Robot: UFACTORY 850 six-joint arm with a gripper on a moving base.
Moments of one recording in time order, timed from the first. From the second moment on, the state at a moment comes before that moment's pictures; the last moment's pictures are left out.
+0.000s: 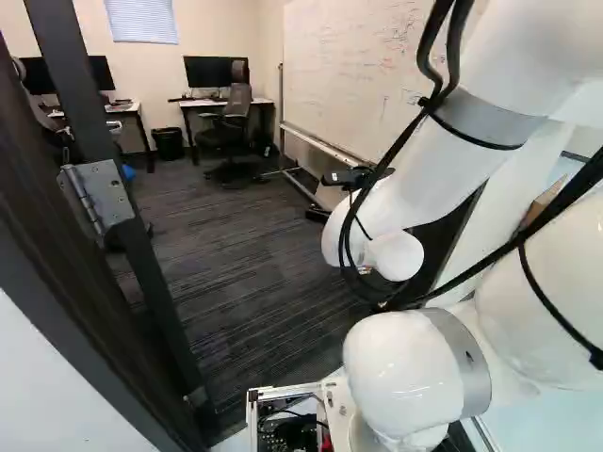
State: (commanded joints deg) arm 0.0 16.0 -5.0 0.0 50.0 0.0
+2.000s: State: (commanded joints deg) arm 0.0 16.0 -5.0 0.0 50.0 0.0
